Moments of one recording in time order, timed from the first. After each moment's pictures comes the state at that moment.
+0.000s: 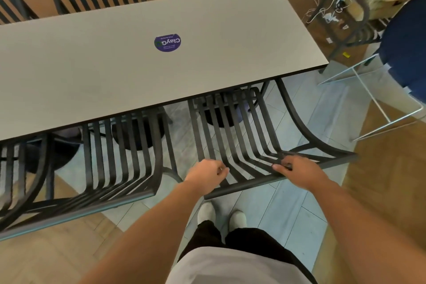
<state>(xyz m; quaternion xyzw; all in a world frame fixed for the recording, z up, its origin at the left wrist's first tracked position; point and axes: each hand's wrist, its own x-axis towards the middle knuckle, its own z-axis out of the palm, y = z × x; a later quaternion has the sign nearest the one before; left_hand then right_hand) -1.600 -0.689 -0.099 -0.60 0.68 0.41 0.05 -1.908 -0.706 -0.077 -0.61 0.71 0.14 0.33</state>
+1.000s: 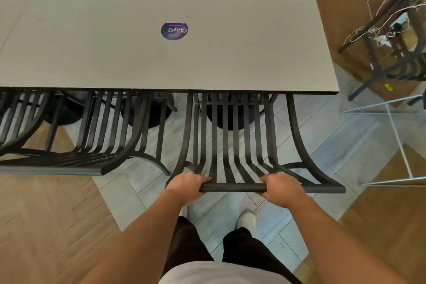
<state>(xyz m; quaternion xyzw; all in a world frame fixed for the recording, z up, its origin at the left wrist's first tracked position) -1.721 -0.693 -0.126 -0.64 0.66 0.35 0.18 -2.004 -0.784 -0.110 -0.80 0.47 0.28 0.25</state>
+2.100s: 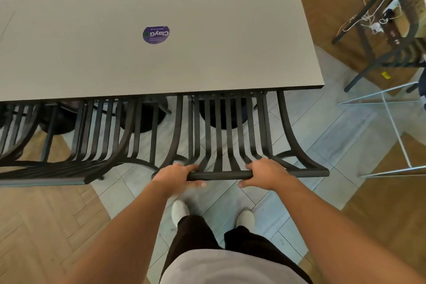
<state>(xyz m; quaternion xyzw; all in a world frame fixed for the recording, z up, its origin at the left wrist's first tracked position) -1.729 -0.729 -0.123 -0.68 0.60 0.38 0.19 -2.013 -0.835 -0.115 -0.77 0.46 0.27 0.35</state>
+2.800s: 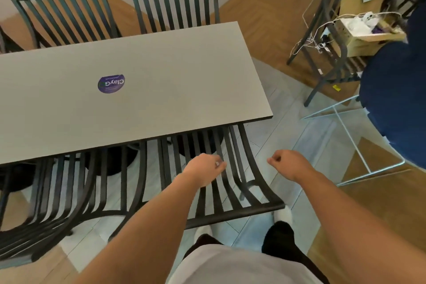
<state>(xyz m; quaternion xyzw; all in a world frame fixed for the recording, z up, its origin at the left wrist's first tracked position) -1.888 -0.925 -0.068 -0.65 0.66 0.38 0.06 -2.167 -0.969 -0.065 -0.64 0.68 0.11 0.32</state>
